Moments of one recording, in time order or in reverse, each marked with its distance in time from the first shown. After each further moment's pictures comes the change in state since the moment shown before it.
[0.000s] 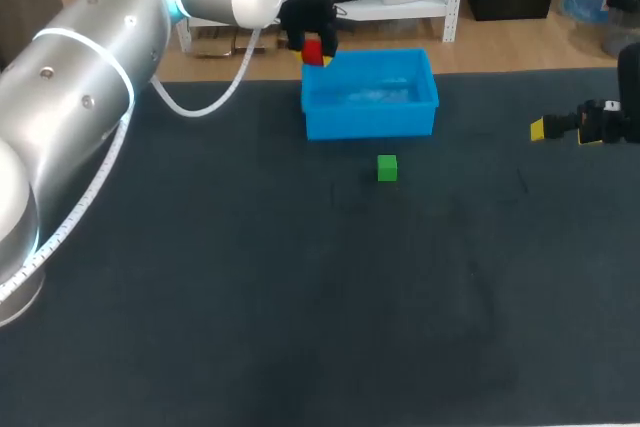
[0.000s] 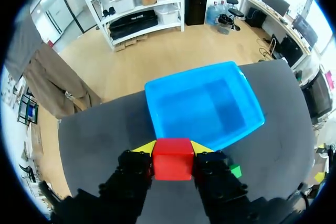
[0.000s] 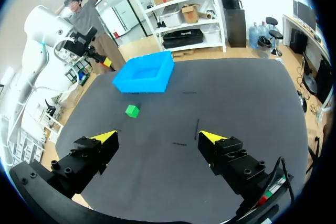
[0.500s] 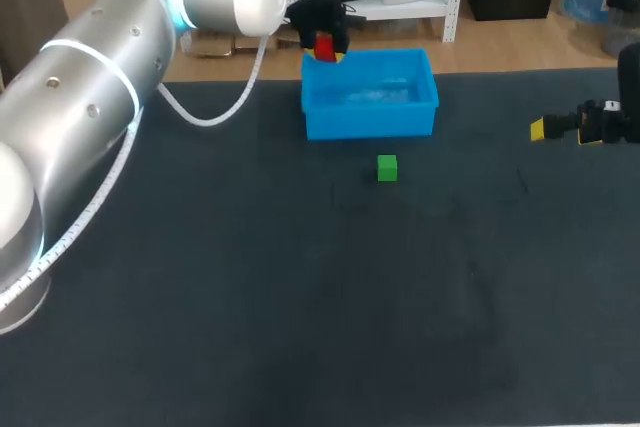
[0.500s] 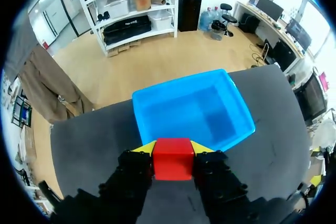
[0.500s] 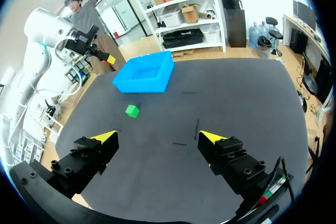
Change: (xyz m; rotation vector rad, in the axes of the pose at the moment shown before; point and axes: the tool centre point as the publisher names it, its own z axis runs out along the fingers) left arm -0.013 -0.018 0.005 0.064 -0.055 -0.002; right arm 0.000 0.000 0.000 0.000 0.000 0.000
